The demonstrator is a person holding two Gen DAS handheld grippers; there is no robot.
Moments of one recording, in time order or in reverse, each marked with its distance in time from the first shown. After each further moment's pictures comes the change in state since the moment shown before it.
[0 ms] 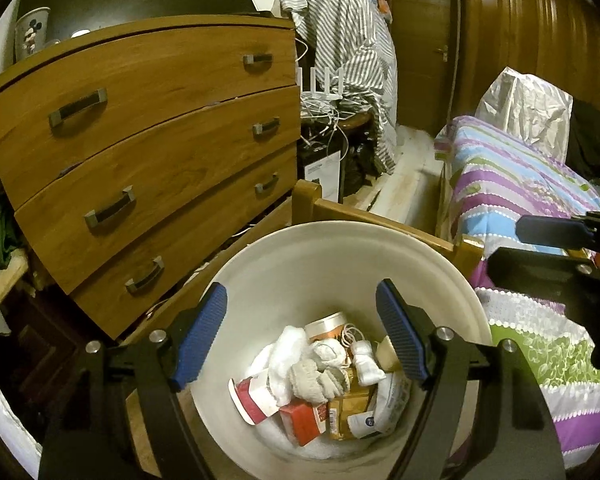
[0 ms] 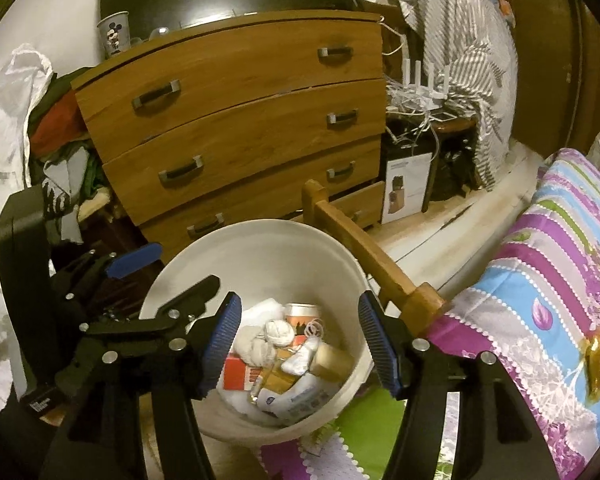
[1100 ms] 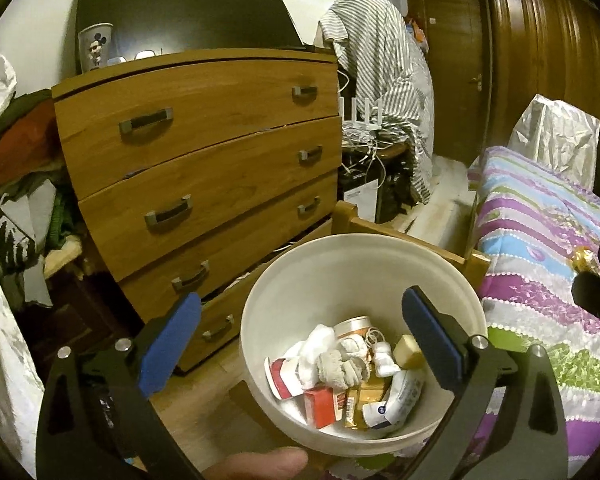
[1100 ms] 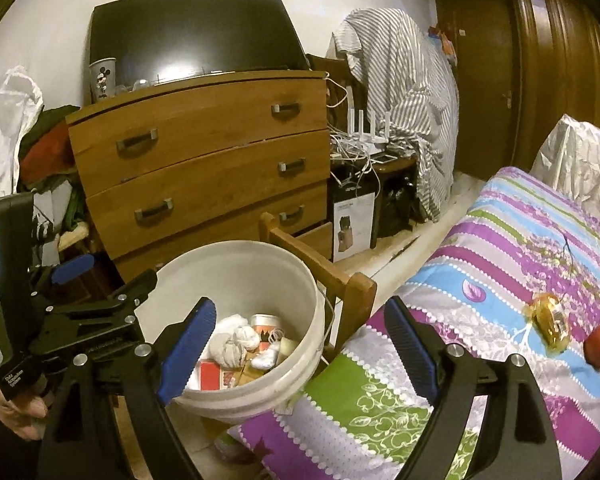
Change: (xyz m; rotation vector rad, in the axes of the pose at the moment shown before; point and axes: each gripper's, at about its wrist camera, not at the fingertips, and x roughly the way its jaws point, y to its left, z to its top) left arm -0.060 0.002 -0.019 -0.065 -0.103 0.155; right arm -0.088 0.004 -0.067 0.063 -0.212 -0.164
